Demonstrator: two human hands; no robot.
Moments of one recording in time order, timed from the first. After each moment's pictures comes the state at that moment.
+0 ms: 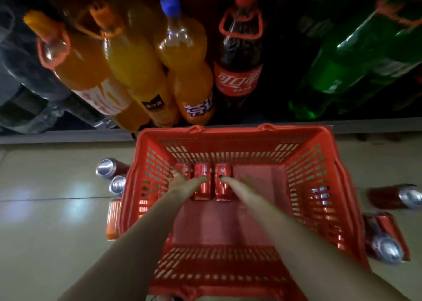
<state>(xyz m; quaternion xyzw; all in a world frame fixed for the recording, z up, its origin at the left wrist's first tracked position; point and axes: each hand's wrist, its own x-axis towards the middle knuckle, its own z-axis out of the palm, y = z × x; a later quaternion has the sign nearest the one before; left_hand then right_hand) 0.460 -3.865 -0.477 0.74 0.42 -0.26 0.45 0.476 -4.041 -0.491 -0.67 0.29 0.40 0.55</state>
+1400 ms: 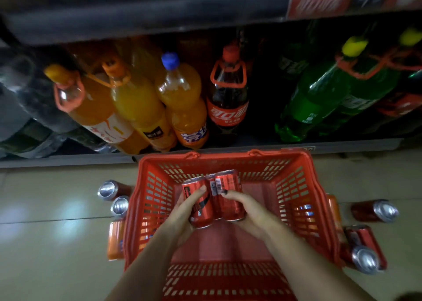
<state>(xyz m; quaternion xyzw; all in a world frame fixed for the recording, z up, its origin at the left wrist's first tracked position) 0.440 -3.896 -0.409 0.47 0.36 -0.22 0.77 0.474 -4.074 -0.439 -0.49 0.19 0.42 0.74</state>
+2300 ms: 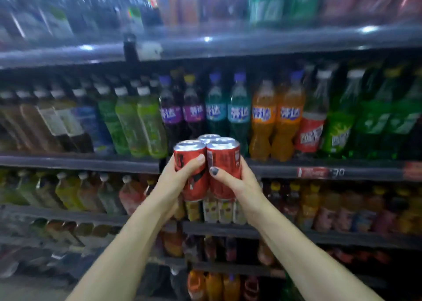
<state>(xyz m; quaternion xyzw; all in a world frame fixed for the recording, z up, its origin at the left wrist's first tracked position) 0.478 -3.792 0.594 0.65 0.04 0.11 0.75 0.522 -3.957 0.576 -0.59 -0.21 0.13 0.77</state>
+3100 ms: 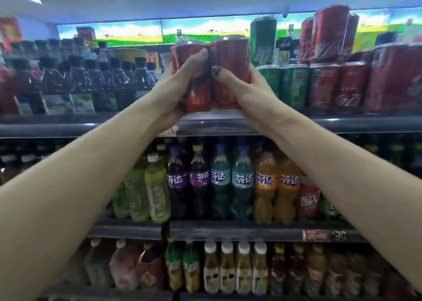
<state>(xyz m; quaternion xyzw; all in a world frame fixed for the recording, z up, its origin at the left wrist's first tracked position) 0.564 -3.757 0.884 0.67 -0.18 0.18 0.70 0.610 -3.914 0.868 -0.58 -0.35 -0.10 0.73</state>
